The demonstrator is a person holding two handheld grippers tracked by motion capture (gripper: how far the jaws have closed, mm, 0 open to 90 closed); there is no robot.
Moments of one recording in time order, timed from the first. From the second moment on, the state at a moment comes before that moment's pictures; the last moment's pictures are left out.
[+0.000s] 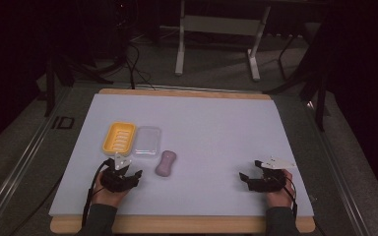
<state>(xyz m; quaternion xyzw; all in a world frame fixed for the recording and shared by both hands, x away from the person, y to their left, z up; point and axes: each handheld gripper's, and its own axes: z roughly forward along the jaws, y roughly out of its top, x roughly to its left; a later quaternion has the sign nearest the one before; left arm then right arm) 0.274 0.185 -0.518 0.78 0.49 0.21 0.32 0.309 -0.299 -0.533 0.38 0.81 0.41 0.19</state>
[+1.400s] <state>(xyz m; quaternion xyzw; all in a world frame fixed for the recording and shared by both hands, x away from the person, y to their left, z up) 0.314 0.155 -0.470 0.81 0.48 0.14 0.31 0.305 -0.300 -0.536 0.38 0.81 0.41 0.20</state>
